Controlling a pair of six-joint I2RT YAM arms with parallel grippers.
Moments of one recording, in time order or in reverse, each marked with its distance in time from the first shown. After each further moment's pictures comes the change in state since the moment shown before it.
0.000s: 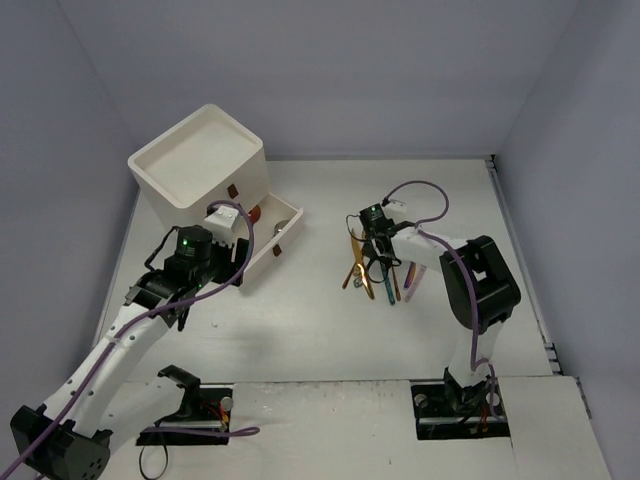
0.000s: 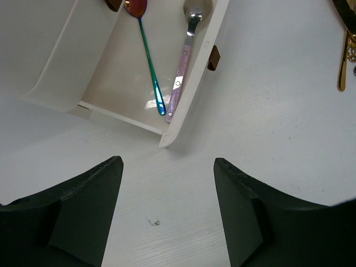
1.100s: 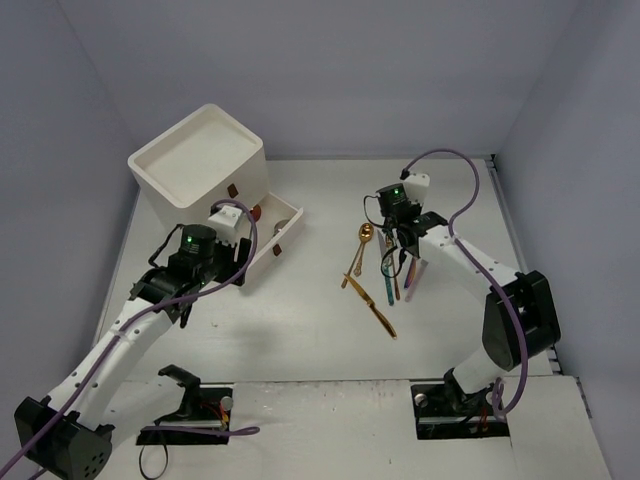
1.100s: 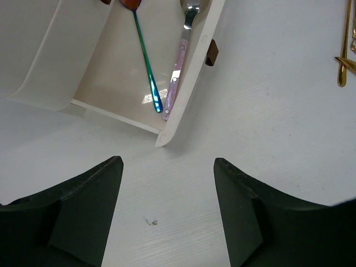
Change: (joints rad) left arm 0.000 0.033 0.000 0.003 0.010 -0.005; right arm -0.018 -0.291 0.025 -0.091 0.205 -0.183
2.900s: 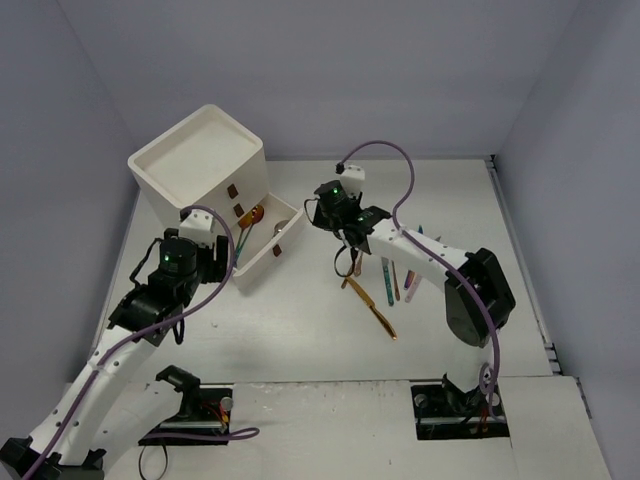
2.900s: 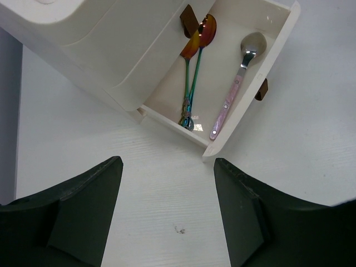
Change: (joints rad) left arm 0.001 -0.176 -0.033 0.022 -0.230 -0.011; right arm 0.274 0.255 0.301 0.084 -0.079 0.118
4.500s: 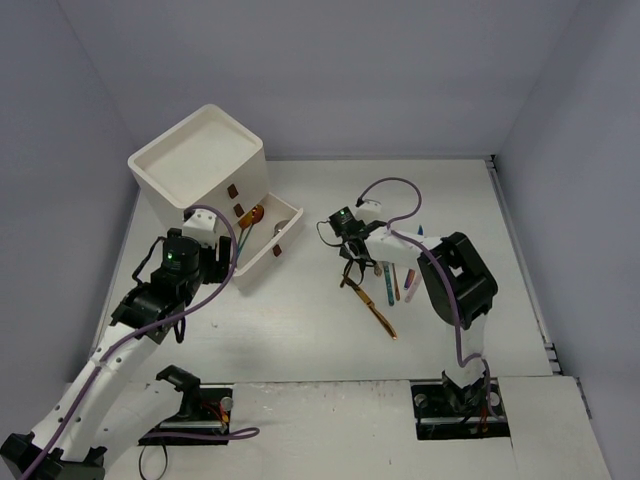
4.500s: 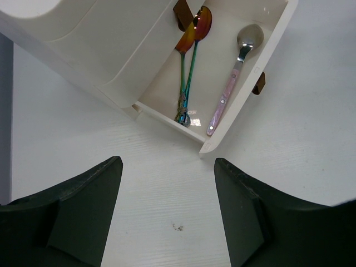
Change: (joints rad) left arm 0.000 0.018 0.000 -0.008 0.020 -0.001; right arm -0.111 0.150 -0.177 -0.061 -0.009 0.143
